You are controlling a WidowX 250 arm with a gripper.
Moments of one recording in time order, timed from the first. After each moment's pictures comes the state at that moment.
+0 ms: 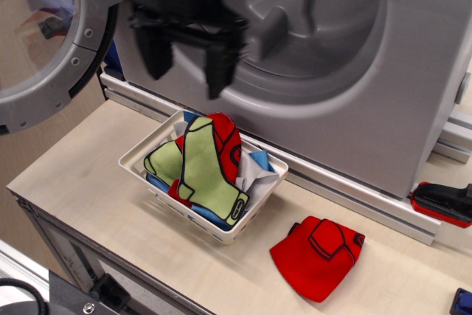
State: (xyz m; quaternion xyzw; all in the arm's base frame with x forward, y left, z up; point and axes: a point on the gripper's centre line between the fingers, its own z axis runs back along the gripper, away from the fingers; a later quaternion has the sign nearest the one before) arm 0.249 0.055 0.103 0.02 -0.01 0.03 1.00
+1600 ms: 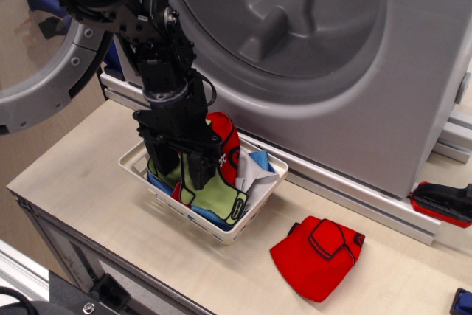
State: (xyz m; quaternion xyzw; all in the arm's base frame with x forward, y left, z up) arm 0.247 0.069 -0.022 -0.03 -0.01 0.00 1.00
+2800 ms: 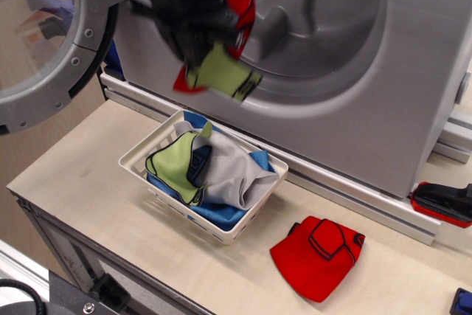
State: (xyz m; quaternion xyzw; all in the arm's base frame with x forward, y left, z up) arm 0.271 0.056 0.130 0.03 -0.20 0.02 0.98
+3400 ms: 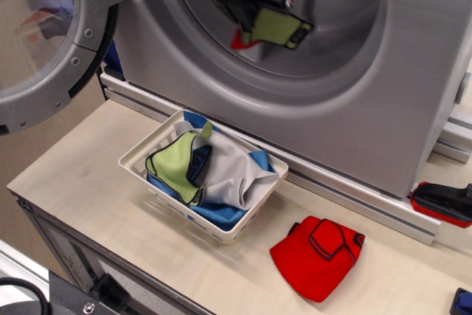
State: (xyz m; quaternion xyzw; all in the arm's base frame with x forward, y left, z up) arm 0.335 0.034 0.122 0.03 -0.33 -0.01 0.94
